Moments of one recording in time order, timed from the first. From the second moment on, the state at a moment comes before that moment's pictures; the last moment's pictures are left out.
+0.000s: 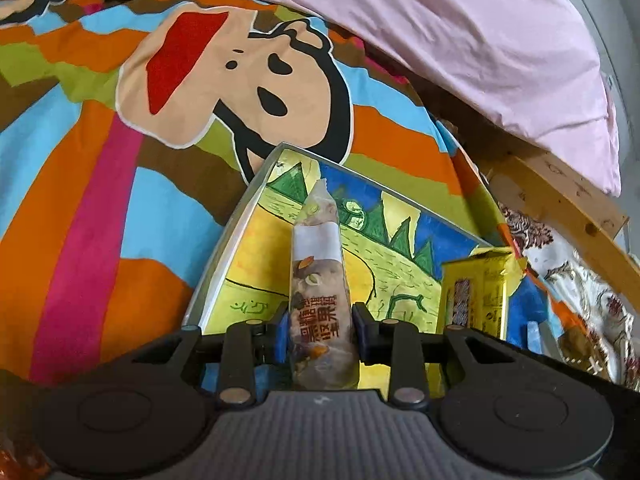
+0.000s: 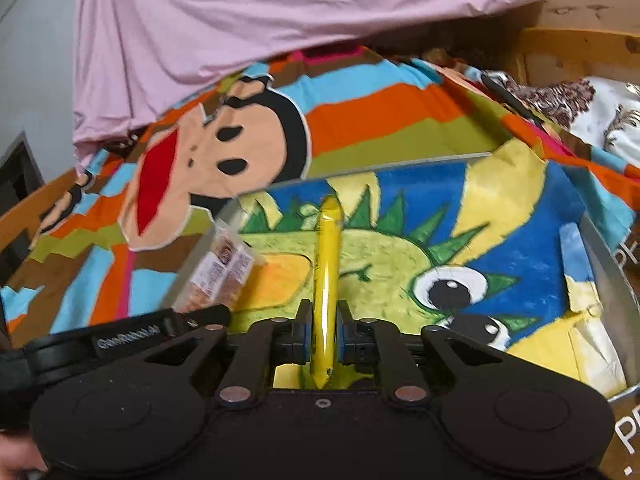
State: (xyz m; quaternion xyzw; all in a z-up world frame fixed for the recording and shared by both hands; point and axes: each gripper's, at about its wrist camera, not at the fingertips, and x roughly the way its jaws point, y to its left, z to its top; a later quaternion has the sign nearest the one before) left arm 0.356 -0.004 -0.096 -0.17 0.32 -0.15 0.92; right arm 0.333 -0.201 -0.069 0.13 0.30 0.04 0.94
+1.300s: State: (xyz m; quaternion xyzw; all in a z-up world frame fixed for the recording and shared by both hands) left arm 0.176 0.009 0.037 -0.12 0.17 -0.07 0.98; right arm 0.107 -0.208 0.051 -0.02 0.05 -0.10 0.99
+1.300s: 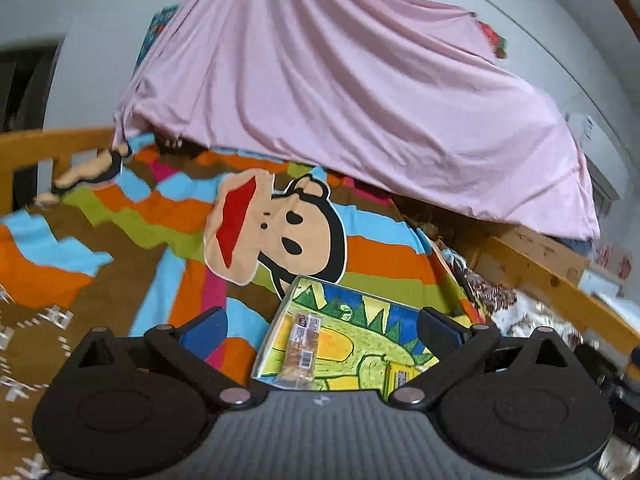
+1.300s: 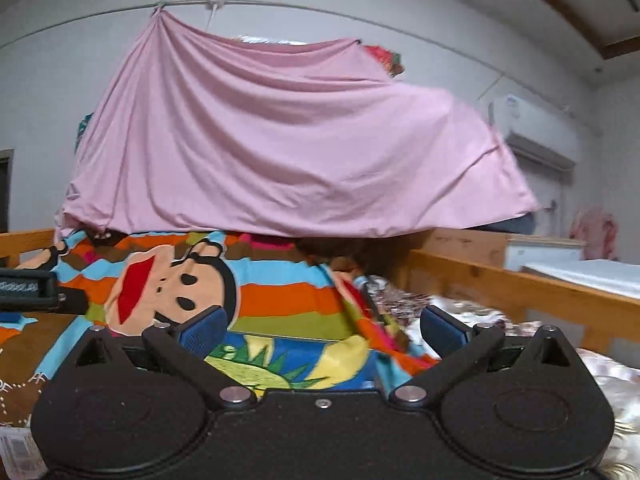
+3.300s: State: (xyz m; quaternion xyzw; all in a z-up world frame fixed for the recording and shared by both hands) left arm 0.088 0.007 -0.018 0.05 0.36 -0.13 0.92; right arm 0.074 -0.215 -0.035 0.17 0.46 0.00 0.87
